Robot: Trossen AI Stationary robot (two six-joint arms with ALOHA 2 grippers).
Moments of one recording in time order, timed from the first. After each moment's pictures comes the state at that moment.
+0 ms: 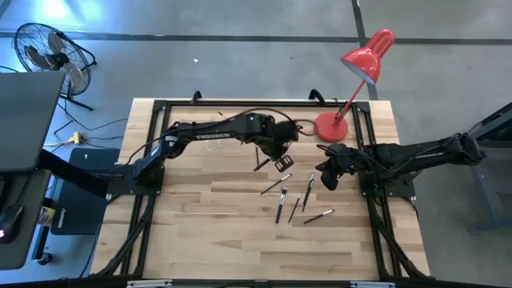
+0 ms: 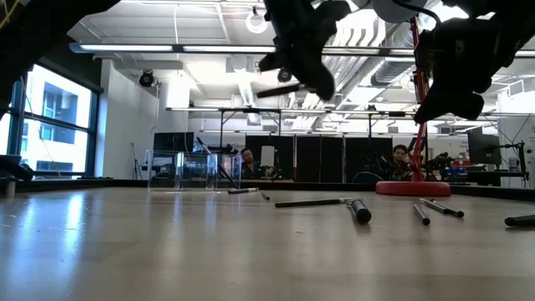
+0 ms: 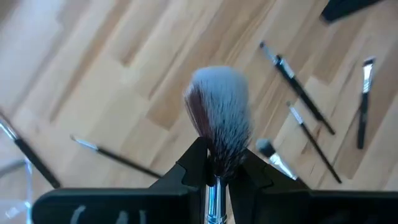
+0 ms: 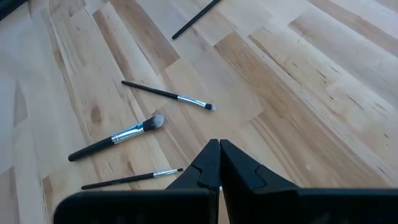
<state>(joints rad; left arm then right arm) 0.09 2.19 2.31 -1.20 -0.10 -0.43 0.06 0.78 0.49 -0.49 0.19 0.67</state>
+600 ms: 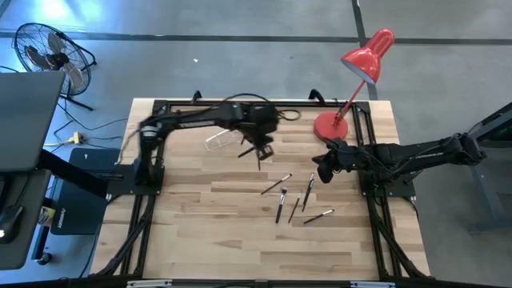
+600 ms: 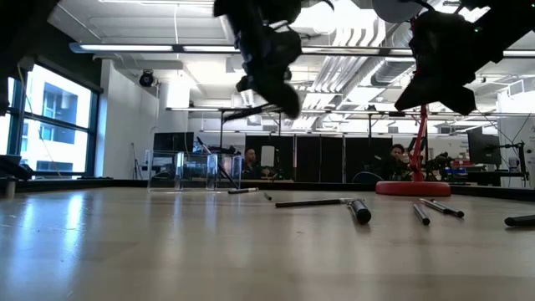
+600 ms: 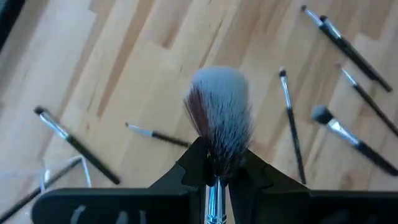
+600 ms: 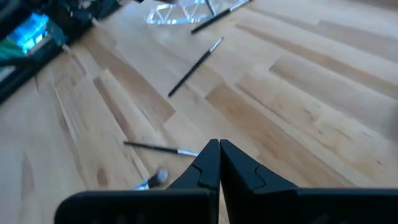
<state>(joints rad) 0.24 1.92 1.79 -0.91 0.01 -0.18 0.06 0.79 0.49 -0.37 0.35 0.79</state>
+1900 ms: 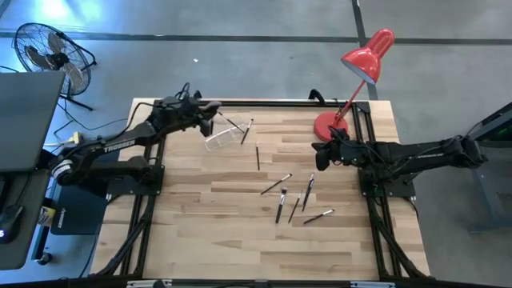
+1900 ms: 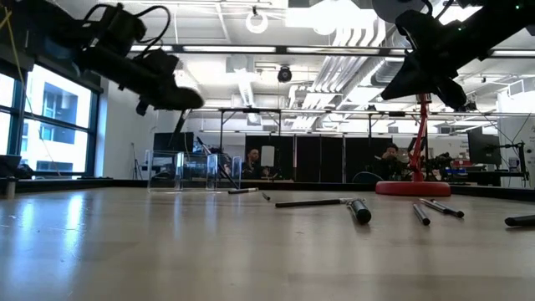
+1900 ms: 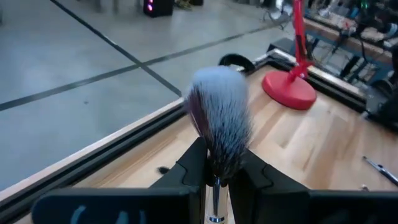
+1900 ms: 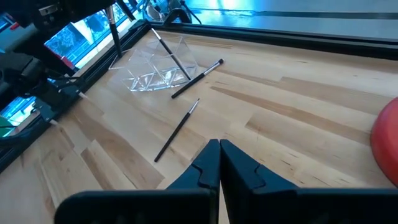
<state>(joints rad) 0.75 0.99 0.47 0.26 0.15 -0.19 -0.01 0.79 0.49 -0.25 0.51 0.81</state>
